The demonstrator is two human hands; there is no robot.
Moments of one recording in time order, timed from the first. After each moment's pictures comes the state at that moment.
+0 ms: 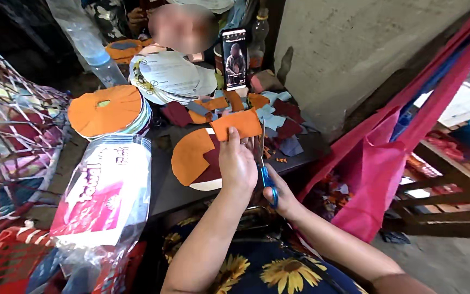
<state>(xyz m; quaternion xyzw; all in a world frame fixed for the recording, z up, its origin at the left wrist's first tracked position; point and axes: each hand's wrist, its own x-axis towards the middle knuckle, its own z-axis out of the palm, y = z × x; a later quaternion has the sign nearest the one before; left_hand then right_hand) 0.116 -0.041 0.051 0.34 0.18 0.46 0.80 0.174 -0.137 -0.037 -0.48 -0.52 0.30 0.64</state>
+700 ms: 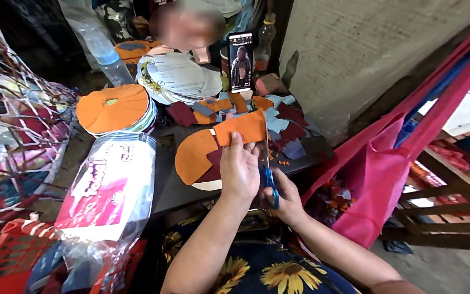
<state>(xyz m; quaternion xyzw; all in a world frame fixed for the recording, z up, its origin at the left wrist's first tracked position) 0.103 -0.047 0.053 0.33 0.13 0.46 0.81 0.171 -0.138 -0.045 -0.52 -0.52 0.18 0.66</state>
